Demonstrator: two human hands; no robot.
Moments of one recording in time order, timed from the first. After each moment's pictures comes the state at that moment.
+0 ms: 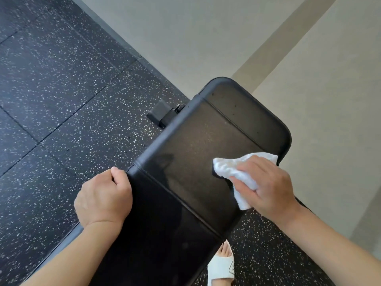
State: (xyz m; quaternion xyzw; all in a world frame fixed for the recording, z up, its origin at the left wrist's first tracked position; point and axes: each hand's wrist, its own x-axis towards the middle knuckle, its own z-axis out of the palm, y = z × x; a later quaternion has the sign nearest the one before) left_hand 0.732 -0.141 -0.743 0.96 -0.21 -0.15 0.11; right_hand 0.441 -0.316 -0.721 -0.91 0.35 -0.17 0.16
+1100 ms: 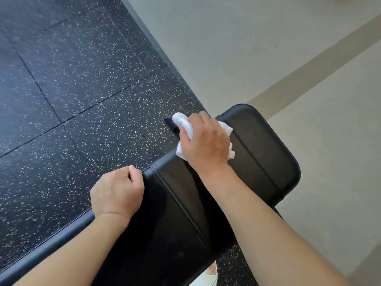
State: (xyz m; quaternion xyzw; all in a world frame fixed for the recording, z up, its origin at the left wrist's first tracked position) left_hand 0.730 -0.148 -0.735 0.97 -0.17 -0.17 0.10; right_hand 0.649 -0.342 -0.725 -0.90 0.40 -0.12 0.11
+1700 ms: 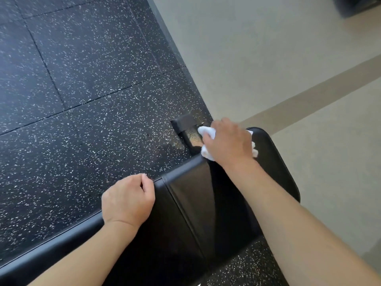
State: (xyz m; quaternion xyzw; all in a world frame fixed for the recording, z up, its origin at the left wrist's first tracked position) left_hand 0.731 -0.145 -0.731 0.95 -0.18 -0.22 0.09; right_hand 0.677 -0.401 -0.712 -0.92 0.37 0.12 0.04
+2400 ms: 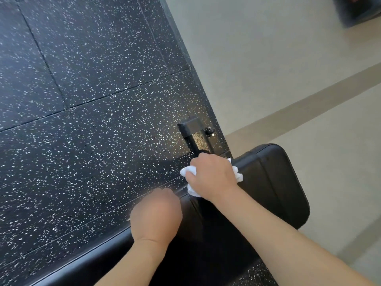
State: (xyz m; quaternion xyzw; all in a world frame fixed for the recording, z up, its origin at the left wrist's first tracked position) left_hand 0.745 -0.146 -0.722 0.92 -0.17 -0.34 0.11; right_hand 0.723 -0.319 -0.711 -0.93 0.27 0.22 0.14
